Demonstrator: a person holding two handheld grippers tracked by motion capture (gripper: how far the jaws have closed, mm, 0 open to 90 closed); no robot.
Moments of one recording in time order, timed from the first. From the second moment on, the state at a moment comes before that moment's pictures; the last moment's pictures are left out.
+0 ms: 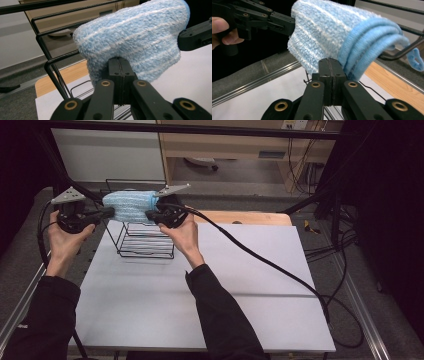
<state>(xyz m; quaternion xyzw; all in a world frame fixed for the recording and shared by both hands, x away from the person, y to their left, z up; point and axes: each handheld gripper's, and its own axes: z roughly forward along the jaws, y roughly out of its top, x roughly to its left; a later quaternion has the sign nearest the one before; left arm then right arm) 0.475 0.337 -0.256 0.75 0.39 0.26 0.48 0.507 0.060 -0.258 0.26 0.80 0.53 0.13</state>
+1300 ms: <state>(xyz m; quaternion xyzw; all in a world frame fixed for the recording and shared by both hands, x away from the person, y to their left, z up) 0.441 0.342 -0.239 0.72 0.40 0.27 0.49 0.475 0.032 -0.230 0.22 0.79 0.54 0.15</state>
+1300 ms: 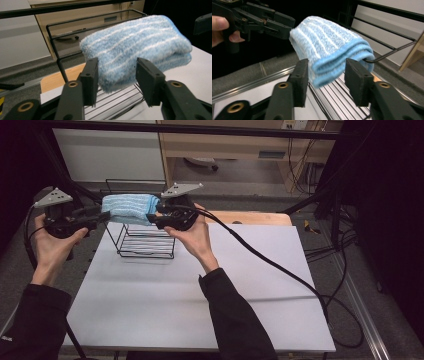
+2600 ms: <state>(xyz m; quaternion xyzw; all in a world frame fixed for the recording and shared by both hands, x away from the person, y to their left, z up) 0.389 0.308 -0.354 0.75 0.39 0.23 0.48 0.425 -0.144 -0.327 0.31 0.79 0.50 0.15</state>
